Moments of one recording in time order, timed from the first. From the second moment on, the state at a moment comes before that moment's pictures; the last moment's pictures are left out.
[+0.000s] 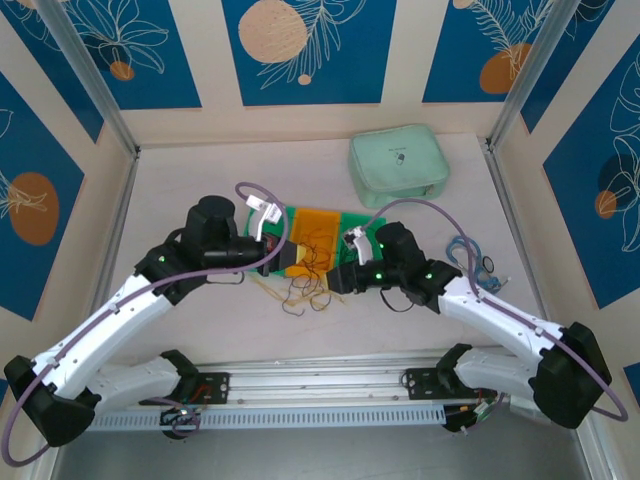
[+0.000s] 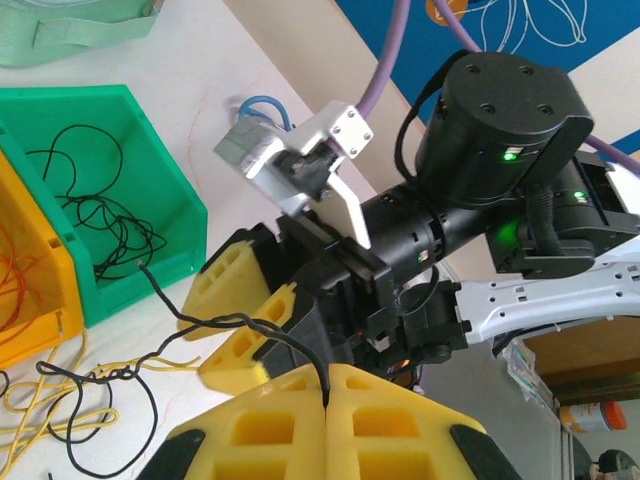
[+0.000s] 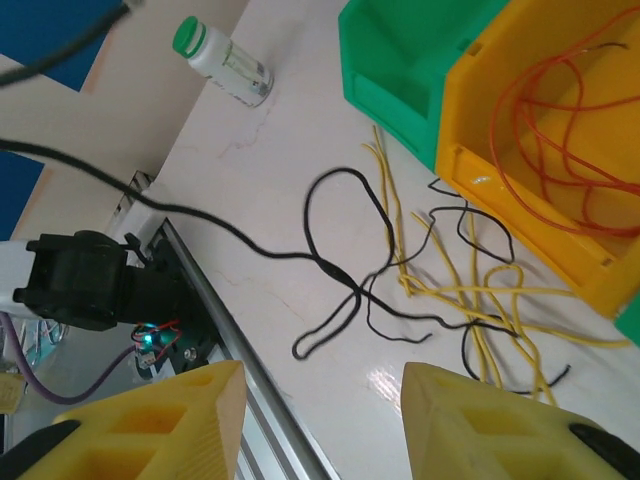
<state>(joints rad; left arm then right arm) -0.69 1.03 1.06 -0.49 0.57 -0.52 0.70 1.10 0.69 -0.21 -0.53 0.49</state>
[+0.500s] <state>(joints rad) -0.68 1.04 1.14 -0.50 0.59 -0.49 0.65 1.19 0.61 -0.10 -0.45 0.37</state>
